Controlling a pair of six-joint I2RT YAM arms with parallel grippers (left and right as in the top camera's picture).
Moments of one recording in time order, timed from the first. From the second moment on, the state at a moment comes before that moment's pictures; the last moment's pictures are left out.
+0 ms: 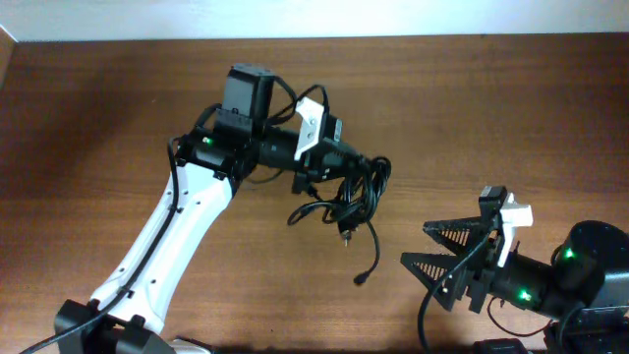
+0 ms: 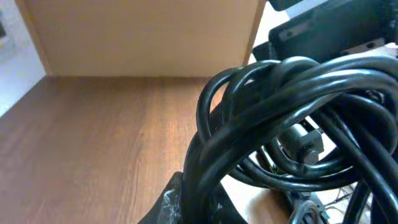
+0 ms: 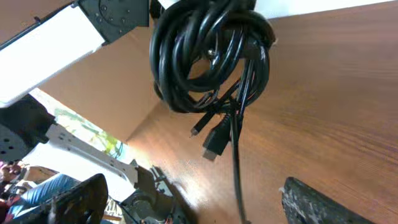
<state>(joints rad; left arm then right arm) -0.35 1.55 1.38 -0.58 1.31 0.70 0.07 0.62 0.93 -0.76 -0.99 0.28</state>
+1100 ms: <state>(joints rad) -0.58 1.55 1.38 -0.22 0.70 -0.17 0.07 0.80 0.94 -0.48 -0.71 0.31</state>
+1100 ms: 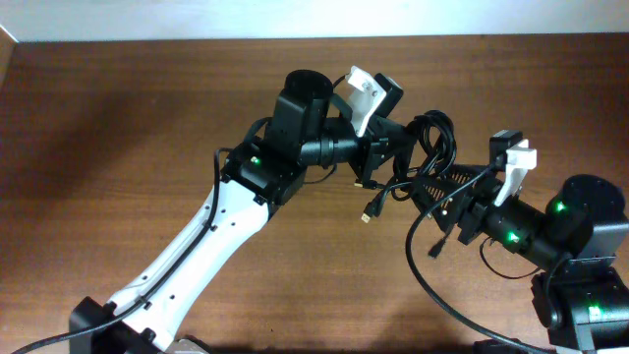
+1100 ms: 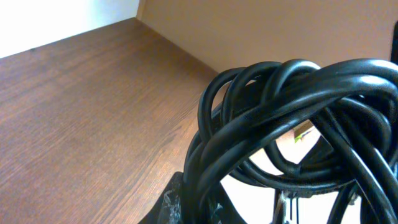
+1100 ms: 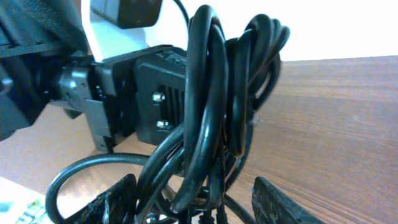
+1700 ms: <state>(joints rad) -0.57 1.55 1.38 -0.29 0.53 -0.20 0.07 0.79 0.94 -0.48 -0.68 0.31</state>
